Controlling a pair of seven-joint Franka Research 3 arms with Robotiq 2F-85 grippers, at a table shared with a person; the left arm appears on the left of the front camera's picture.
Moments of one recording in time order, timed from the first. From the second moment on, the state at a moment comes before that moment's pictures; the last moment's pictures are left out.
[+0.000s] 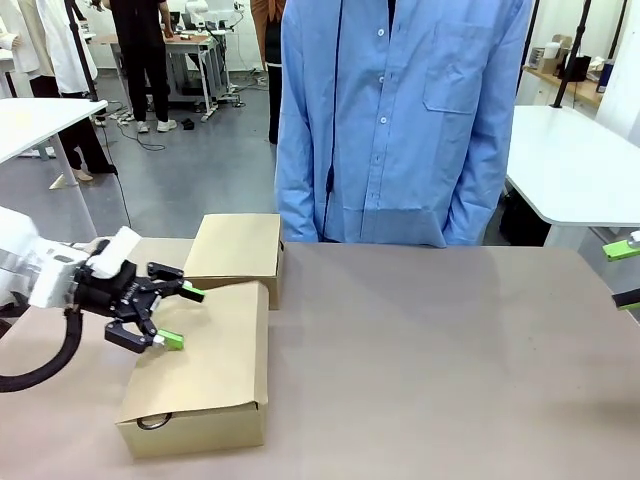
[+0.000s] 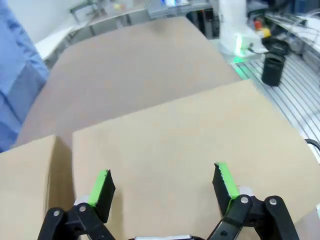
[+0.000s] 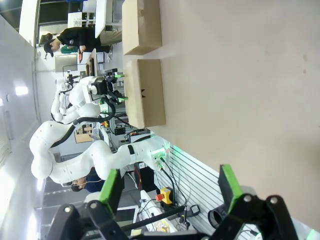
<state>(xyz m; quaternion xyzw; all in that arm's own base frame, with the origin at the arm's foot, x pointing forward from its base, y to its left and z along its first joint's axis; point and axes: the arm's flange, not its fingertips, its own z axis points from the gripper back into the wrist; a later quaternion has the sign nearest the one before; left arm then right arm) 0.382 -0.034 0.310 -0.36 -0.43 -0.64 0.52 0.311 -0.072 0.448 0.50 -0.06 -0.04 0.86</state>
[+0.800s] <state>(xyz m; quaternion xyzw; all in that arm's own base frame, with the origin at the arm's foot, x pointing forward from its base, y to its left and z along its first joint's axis) 0.246 0.150 0.352 -0.64 -0.25 -0.27 0.67 0.311 -0.072 0.447 0.50 -0.06 -0.04 0.86</state>
